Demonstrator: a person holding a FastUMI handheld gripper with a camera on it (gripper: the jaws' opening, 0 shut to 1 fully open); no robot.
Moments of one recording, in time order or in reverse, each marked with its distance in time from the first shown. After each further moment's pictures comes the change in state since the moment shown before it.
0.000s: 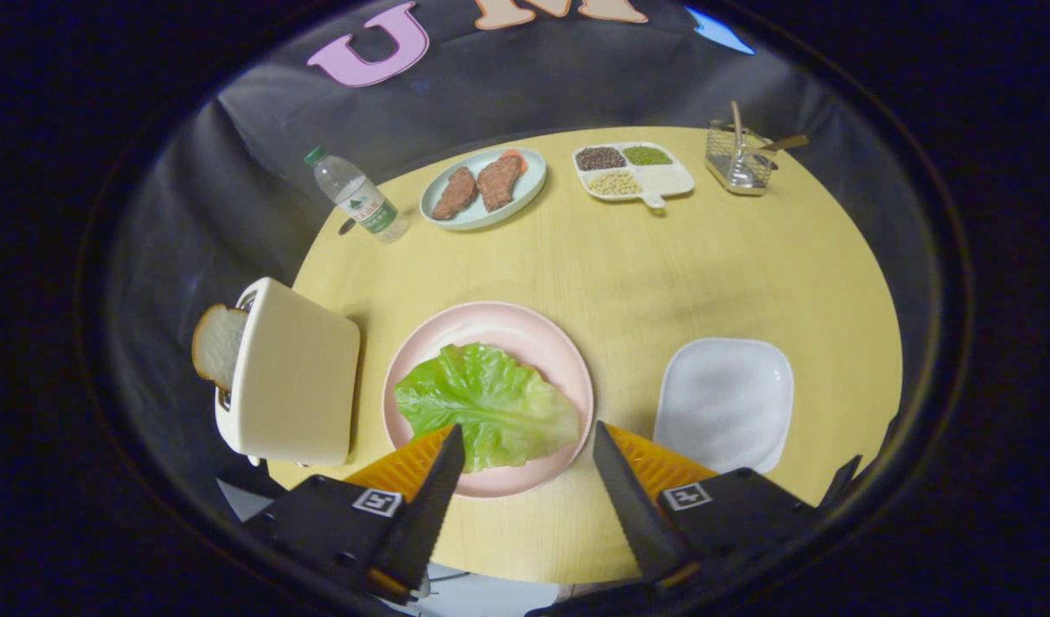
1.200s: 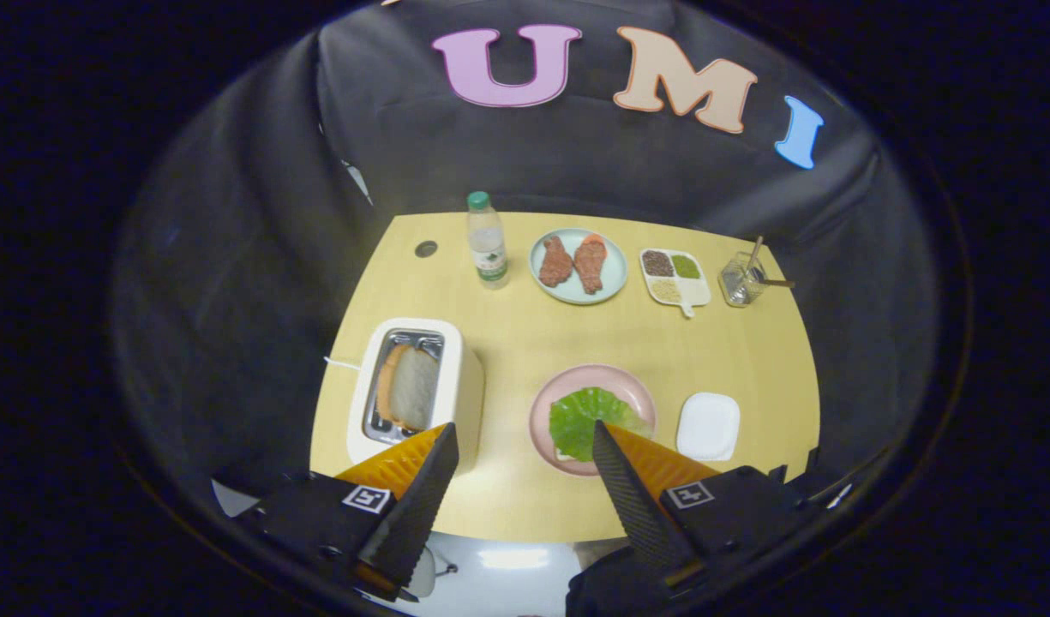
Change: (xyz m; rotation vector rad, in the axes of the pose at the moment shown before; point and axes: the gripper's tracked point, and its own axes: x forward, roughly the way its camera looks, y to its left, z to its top) arm -0.126 0.241 0.050 -0.179 -0.065 -0.146
